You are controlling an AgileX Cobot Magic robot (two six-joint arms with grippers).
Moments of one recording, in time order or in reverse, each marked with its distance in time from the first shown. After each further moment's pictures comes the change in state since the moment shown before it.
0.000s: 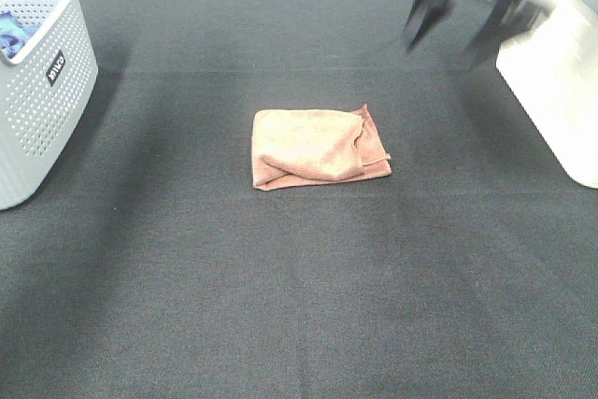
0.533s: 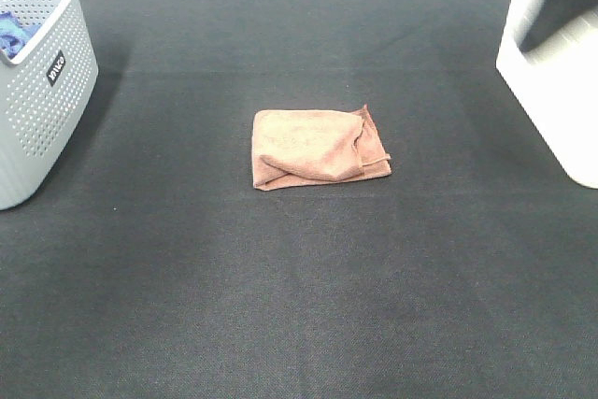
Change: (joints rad) left arm -0.140 -0.608 0.518 0.229 0.059 -0.108; right arm 0.036 -0.685 0.594 -0.109 0.005 0.025
